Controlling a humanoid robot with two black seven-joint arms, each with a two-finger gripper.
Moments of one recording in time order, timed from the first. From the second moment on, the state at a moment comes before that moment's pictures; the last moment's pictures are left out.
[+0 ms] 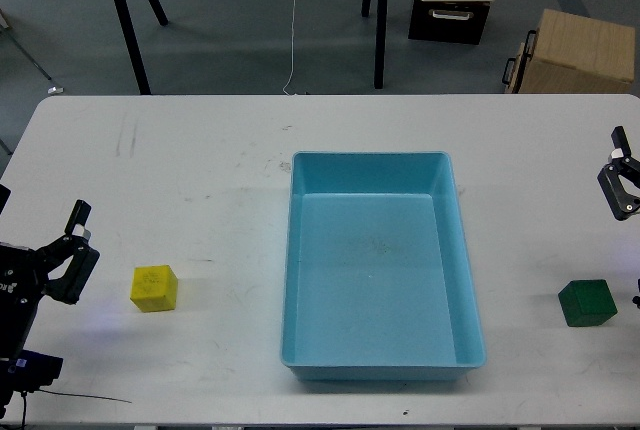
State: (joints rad) left arm 0.40 0.14 -1.64 -1.70 -0.47 -0.49 0.37; right arm -0.16 -0.54 1.28 1.57 0.43 0.49 0.34
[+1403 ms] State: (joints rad) left arm 0.31 0.05 -1.56 -1.69 -0.47 -0.49 0.37; right arm 1.60 -1.00 -0.61 1.57 -0.74 0.27 -0.01
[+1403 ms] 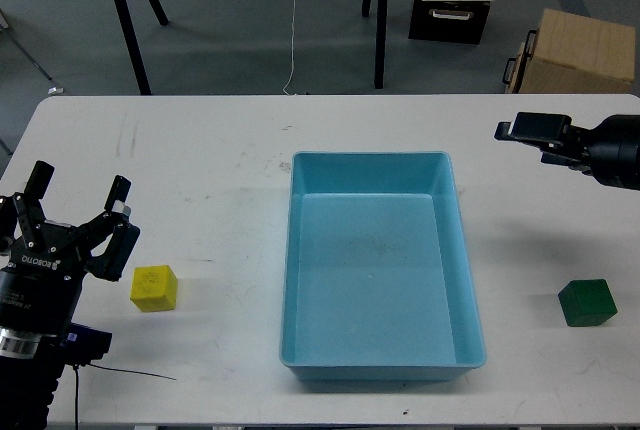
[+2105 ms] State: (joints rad) left arm 0.32 0.05 -1.55 -1.67 -0.47 -0.49 0.37; right arm 1.51 -0.98 -0.71 1.56 -0.93 0.39 -0.13
